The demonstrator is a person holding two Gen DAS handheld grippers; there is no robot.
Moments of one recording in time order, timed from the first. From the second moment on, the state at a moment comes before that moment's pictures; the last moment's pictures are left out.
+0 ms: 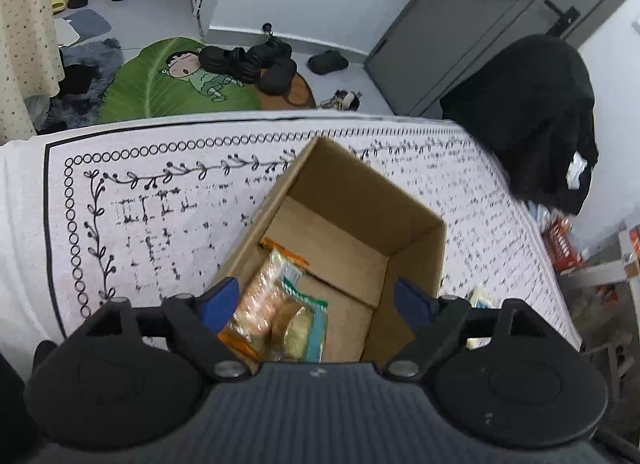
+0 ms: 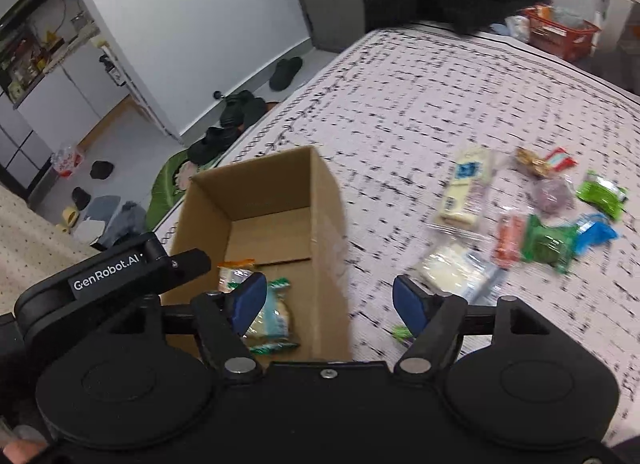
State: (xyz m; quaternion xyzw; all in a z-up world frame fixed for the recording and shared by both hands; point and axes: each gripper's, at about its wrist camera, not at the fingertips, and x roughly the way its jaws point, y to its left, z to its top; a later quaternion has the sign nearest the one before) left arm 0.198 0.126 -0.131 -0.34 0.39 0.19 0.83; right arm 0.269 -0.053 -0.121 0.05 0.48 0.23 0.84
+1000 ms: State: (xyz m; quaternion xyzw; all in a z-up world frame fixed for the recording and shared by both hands) left arm 0.192 0.039 -0.124 -0.24 0.43 0.05 0.87; right arm 0.244 -0.177 -0.127 0.05 0.47 0.11 0.88
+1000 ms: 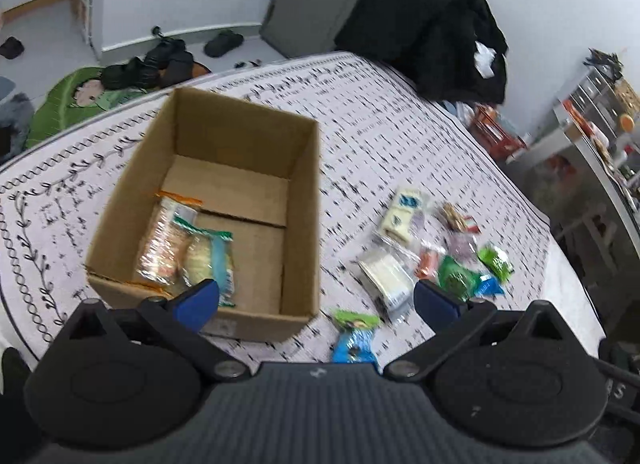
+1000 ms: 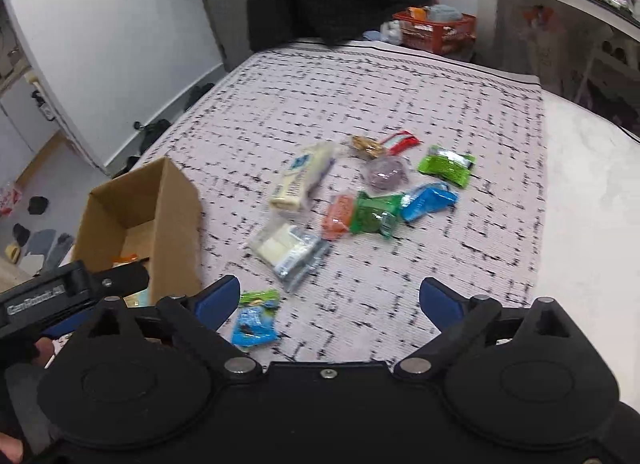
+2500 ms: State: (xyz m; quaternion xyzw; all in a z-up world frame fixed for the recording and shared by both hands) left arm 0.210 -0.061 -0.170 -0.13 0.46 0.00 0.88; right arm 0.305 -0.251 -0.206 0.23 0.50 0.16 0.82
